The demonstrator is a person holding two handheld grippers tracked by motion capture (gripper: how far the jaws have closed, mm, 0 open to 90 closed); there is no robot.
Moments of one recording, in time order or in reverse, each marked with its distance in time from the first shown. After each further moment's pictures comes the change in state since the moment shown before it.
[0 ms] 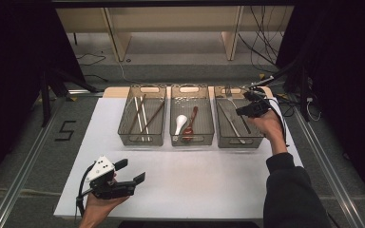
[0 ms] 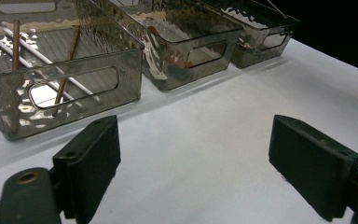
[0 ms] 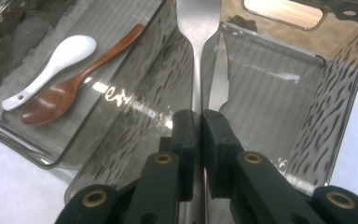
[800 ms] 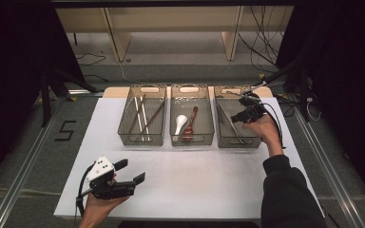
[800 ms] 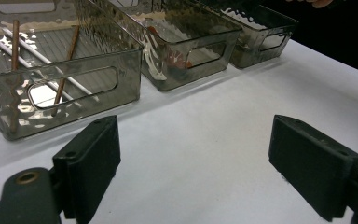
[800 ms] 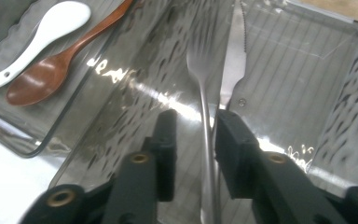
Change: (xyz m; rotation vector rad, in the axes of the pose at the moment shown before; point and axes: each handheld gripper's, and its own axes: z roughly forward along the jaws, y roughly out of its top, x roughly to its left) left arm 0.000 0.000 0.000 -0.001 -0.002 0.000; right arm 0.002 -0.008 0.024 0.088 0.028 0.003
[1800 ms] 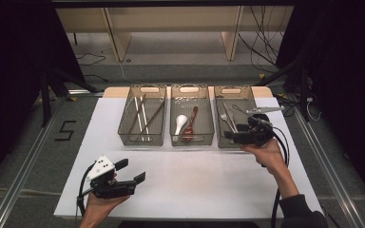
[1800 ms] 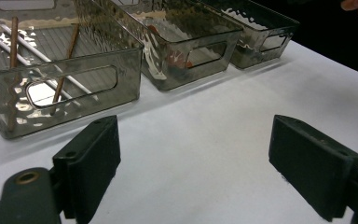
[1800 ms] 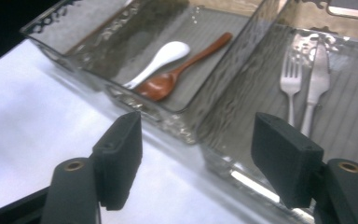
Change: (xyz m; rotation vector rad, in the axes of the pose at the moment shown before) left arm 0.000 0.001 0.002 0.003 0.000 -0.016; right arm 0.052 -0.072 -0.053 -0.302 0.179 -0.026
